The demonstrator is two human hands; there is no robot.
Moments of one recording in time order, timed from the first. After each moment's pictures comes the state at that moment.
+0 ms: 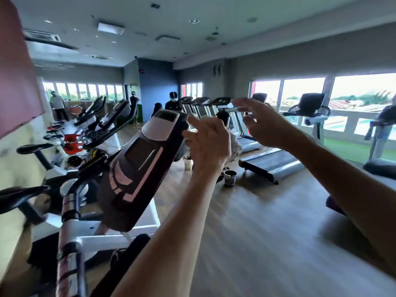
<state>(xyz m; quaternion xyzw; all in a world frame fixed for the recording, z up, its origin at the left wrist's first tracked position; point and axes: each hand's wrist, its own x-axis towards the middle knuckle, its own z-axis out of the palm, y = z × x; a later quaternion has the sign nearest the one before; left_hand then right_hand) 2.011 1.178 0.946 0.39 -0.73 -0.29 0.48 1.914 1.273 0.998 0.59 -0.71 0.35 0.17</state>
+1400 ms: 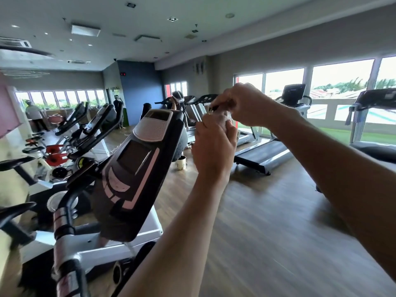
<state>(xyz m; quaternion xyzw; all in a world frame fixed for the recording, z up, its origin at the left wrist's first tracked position) 2.006 1.176 0.917 0.28 -0.75 -0.05 0.59 1.940 1.249 1.025 0.61 -0.72 0.26 0.22</state>
